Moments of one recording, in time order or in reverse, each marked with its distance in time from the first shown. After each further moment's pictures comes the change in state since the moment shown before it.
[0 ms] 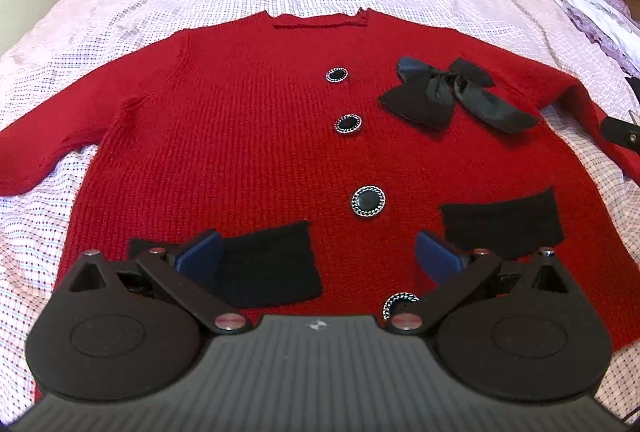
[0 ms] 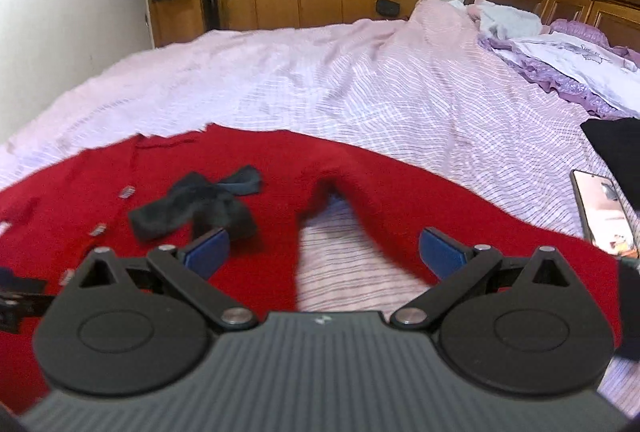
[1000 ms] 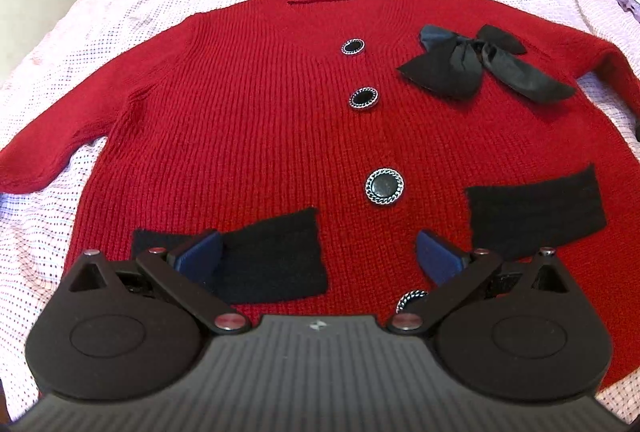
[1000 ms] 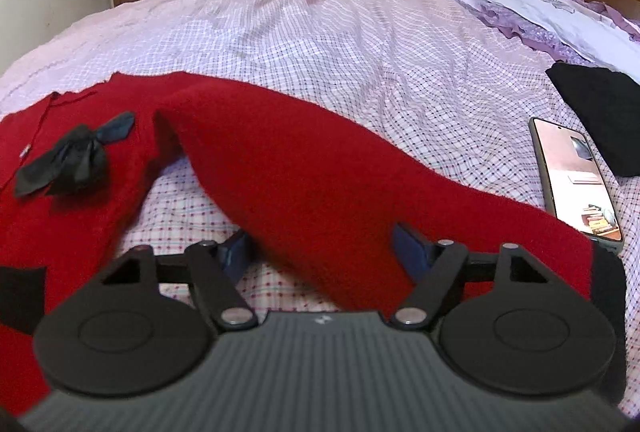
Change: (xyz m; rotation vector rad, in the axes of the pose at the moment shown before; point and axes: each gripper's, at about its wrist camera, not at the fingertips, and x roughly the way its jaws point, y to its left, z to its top) left arm 0.022 -0.019 0.000 0.031 0.072 0.132; right arm 0.051 -0.078 -0.023 0.011 0.131 -0.102
